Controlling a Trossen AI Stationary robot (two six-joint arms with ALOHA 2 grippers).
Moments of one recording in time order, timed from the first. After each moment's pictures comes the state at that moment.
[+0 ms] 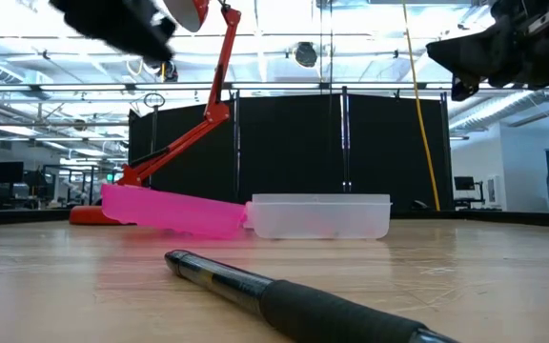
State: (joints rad) left arm -0.41 1.32 0.85 -0.21 -0.17 0.02; right arm 0.16 0.55 0.02 0.70 0.18 -0.02
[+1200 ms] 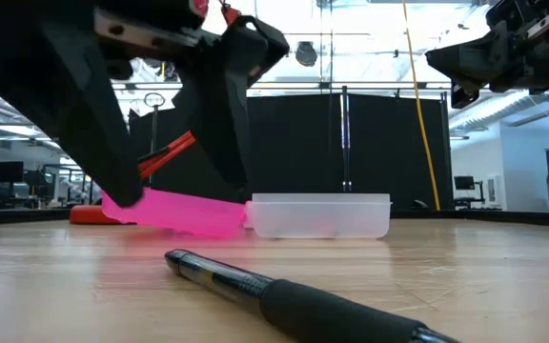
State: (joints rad) left arm -0.55 2.04 1.44 -0.48 -0.07 0.17; right arm 0.16 0.57 0.02 0.68 0.18 0.04
